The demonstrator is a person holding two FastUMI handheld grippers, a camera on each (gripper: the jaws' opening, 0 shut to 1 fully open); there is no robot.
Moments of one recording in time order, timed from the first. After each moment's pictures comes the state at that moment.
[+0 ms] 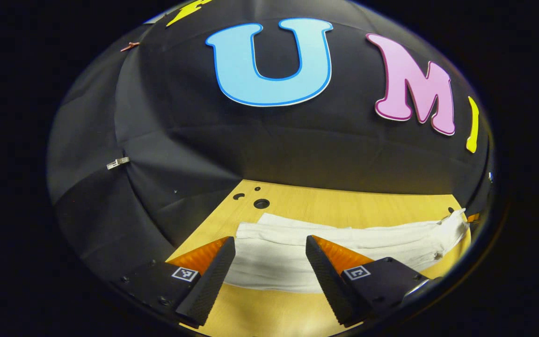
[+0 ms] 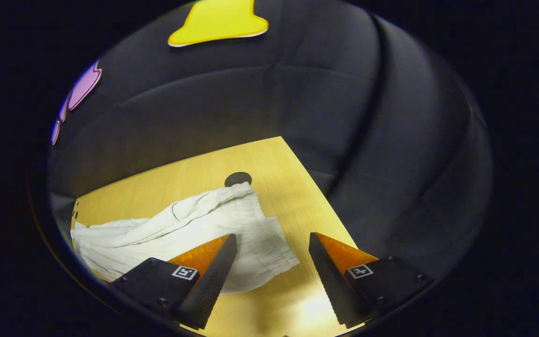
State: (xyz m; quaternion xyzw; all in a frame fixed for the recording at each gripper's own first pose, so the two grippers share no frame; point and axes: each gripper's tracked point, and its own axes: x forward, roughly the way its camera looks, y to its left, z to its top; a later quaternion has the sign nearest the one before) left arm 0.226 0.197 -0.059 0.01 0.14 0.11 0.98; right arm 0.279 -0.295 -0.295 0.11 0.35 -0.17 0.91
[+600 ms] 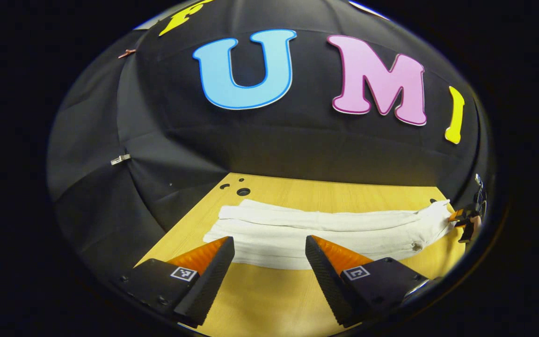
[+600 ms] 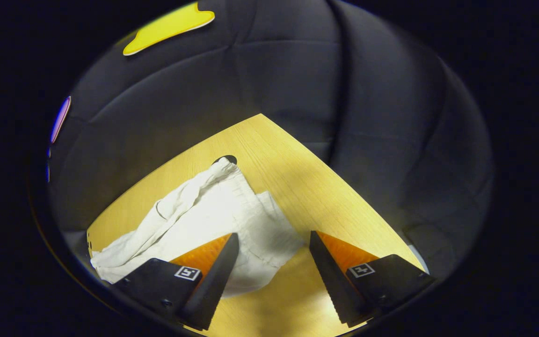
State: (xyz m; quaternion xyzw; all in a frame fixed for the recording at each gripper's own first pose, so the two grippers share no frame) left arm 0.165 0.111 -0.076 0.02 0.14 0.09 0.98; right arm 0.264 -0.285 -0.330 0.19 0.37 -0.20 0.89
